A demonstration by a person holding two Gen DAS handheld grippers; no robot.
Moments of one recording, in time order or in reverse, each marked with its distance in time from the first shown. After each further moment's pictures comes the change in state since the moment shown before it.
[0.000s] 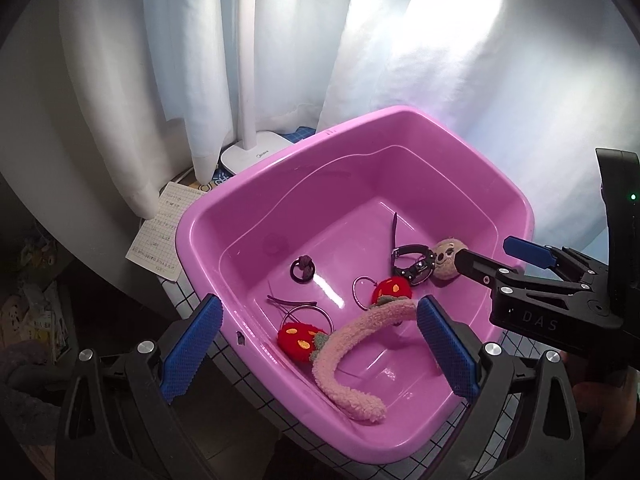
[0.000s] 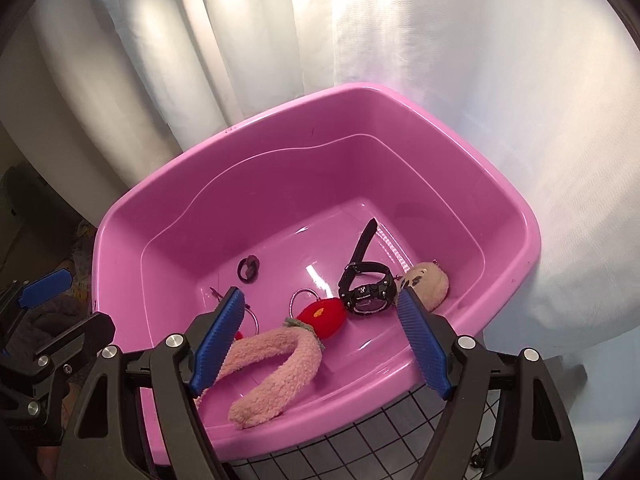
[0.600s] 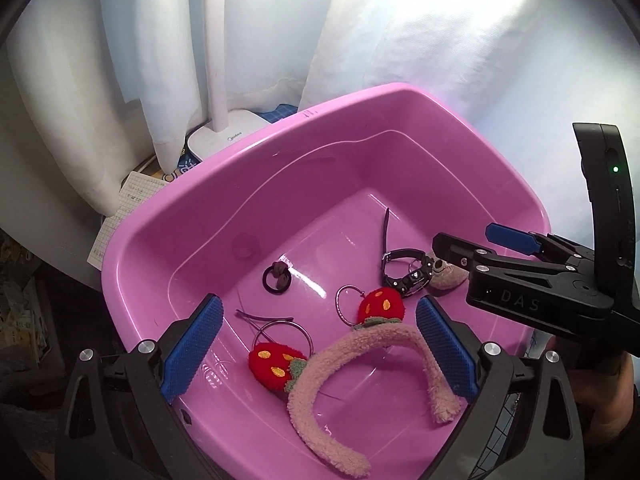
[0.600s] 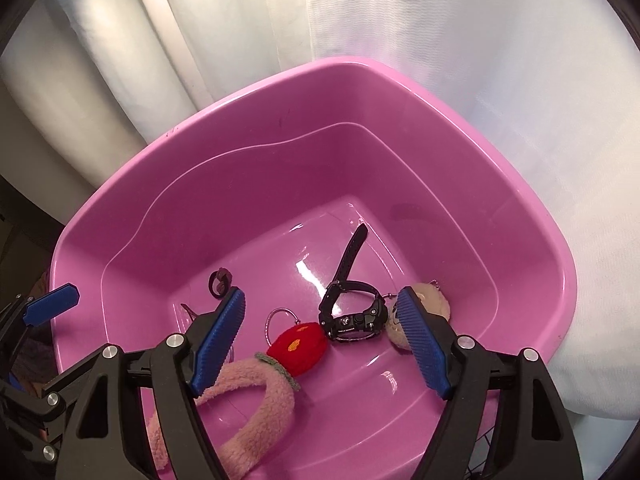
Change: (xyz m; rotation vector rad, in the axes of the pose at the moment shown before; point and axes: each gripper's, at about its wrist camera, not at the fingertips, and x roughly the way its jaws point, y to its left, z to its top) left arm 0.063 -0.007 0.029 -0.009 0.096 -0.063; right arm 0.059 -0.023 0.040 0.016 0.094 -0.018
